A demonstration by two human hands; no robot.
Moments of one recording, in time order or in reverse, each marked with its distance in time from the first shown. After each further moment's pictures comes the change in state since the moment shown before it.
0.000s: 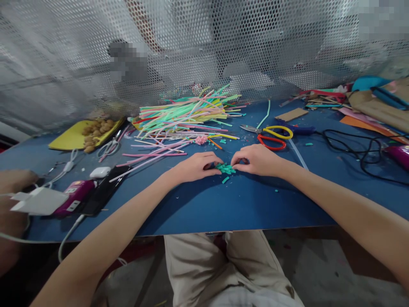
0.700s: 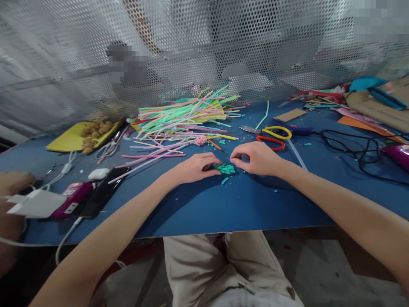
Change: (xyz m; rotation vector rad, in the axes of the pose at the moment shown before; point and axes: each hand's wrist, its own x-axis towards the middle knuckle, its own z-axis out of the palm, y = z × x) left_hand -0.001 0.002 0.000 0.003 0.005 -0.008; right_hand 0.001 -0.008 -0.003 0.002 0.160 0.023
